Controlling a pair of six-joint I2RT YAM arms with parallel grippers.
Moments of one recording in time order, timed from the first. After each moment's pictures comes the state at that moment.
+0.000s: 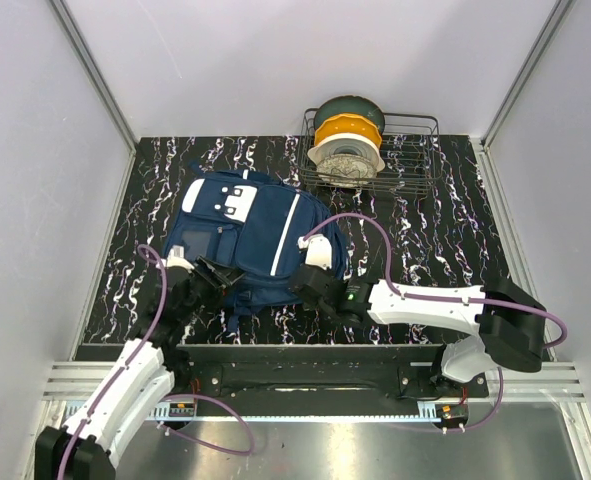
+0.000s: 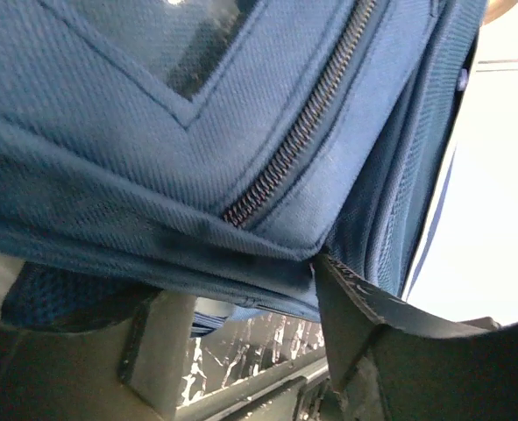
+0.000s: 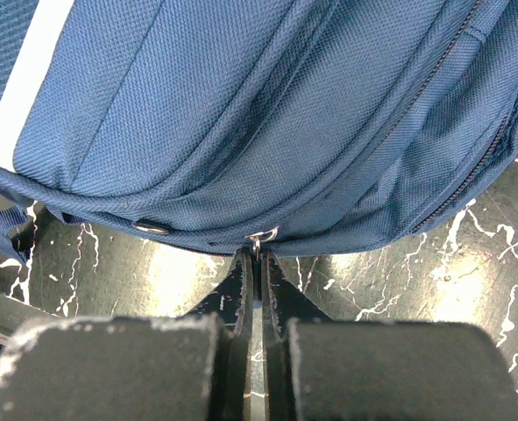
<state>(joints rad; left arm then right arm) -0.28 0.52 0.21 -0.15 0.19 -1.17 1.19 1.48 0.93 -0.31 0.54 0.74</state>
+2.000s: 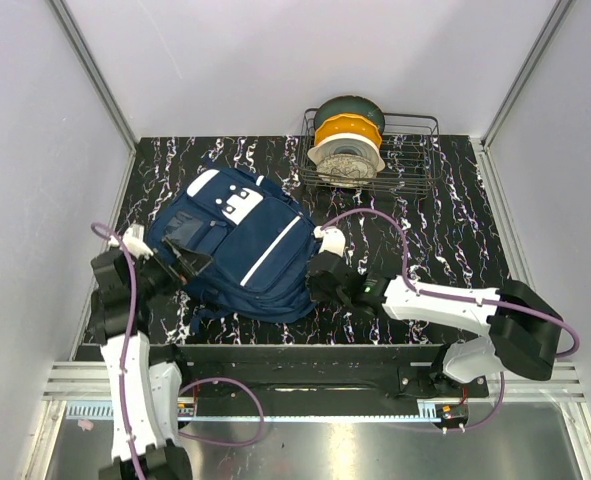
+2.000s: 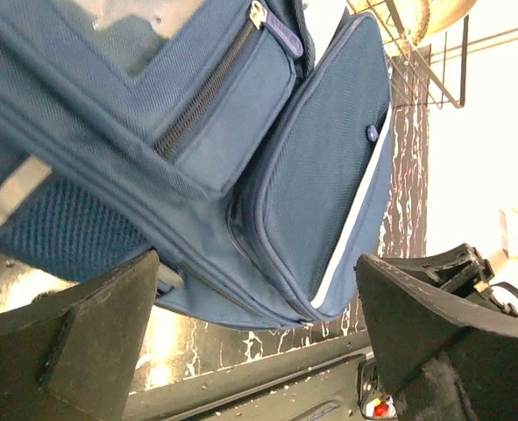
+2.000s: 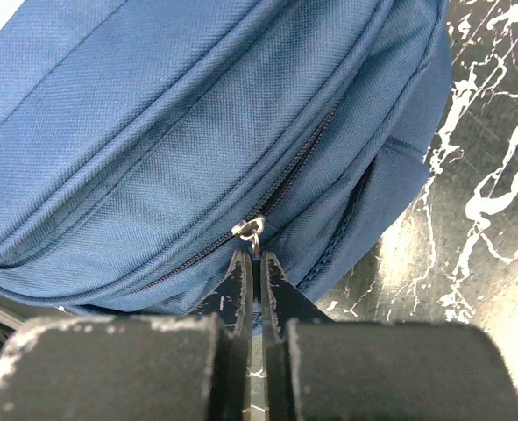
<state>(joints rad) 0.34 0.61 0.60 -0.61 0.71 -0.53 1.07 1.40 0.82 -0.16 0.38 0.70</state>
